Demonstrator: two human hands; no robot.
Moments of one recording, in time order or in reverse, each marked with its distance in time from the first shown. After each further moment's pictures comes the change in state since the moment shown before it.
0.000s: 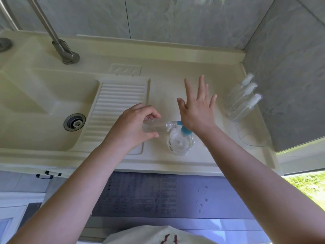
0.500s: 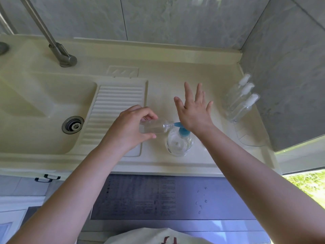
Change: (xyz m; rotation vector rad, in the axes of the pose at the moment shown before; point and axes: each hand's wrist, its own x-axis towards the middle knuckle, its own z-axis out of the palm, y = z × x) left_hand 0.002 -0.002 0.001 -0.039 0.007 -0.013; right_hand 0.004 0.002 -0.001 0.050 -0.076 0.064
